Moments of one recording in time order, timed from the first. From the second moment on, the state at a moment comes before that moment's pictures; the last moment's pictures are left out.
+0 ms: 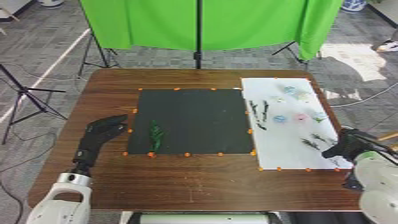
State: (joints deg) left arm 114.5 -72.6 -99.2 -106.1 86.6 -4.2 15.3; right arm -118.9 -32.5 92.8 -119.1 -121.5 -14.3 45.0
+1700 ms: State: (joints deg) left arm 114.5 -73.1 -99.5 -106.1 85.9 -7.0 14.1; right arm -89.0 -41.7 60.3 -130.0 -111.5 5.1 47.1
